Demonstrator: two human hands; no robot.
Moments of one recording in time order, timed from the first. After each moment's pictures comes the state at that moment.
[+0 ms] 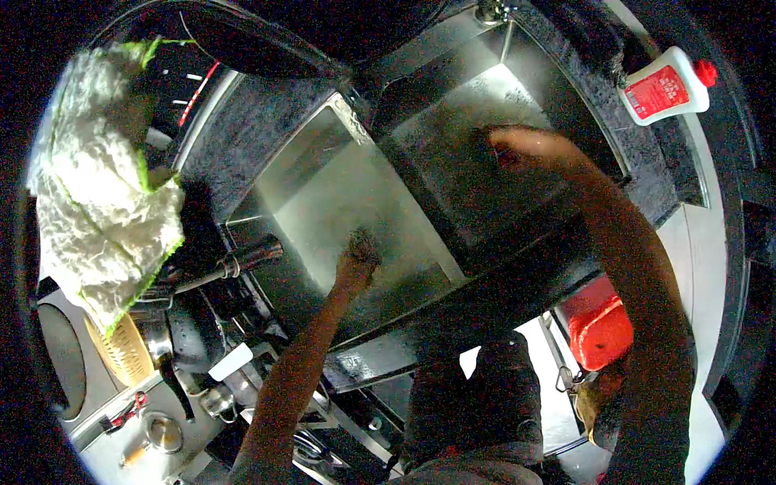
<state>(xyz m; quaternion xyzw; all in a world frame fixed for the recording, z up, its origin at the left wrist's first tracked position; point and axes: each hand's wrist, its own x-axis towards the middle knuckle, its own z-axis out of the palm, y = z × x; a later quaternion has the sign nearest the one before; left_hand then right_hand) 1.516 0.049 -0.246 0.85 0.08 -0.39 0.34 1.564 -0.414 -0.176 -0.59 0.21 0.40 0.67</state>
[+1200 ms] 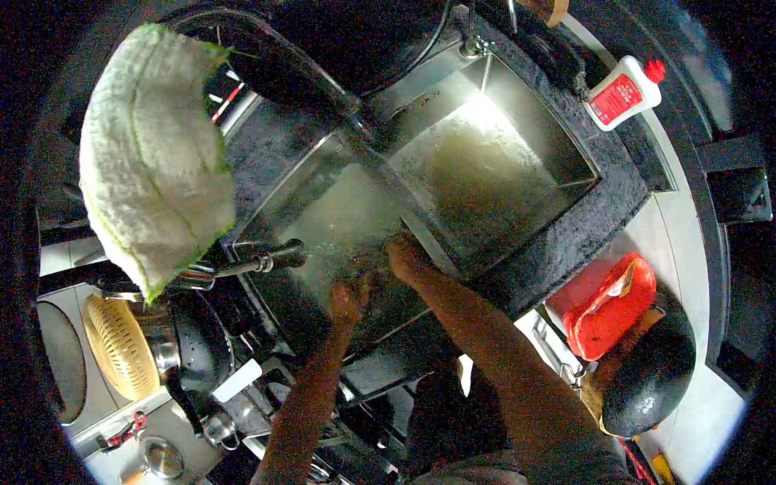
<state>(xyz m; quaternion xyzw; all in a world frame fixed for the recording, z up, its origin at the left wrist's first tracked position) 1.493 0.063 -0.213 0.97 -0.09 -0.09 0.19 1.518 -0.144 -0.163 -0.92 0.02 0.33 0.21</state>
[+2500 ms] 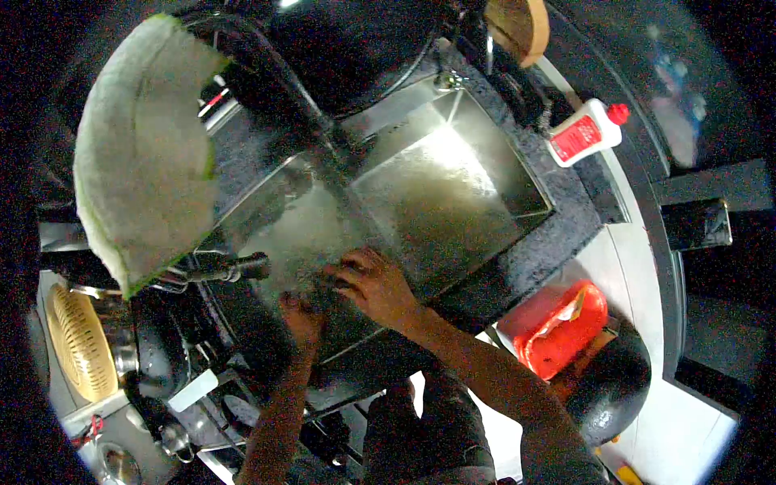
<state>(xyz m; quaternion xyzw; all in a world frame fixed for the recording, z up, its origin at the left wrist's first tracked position) 1.485 0.051 -0.190 0.96 -0.15 0.07 0.22 1.477 -0.194 -0.037 -0.92 -0.14 -0.09 0.34</state>
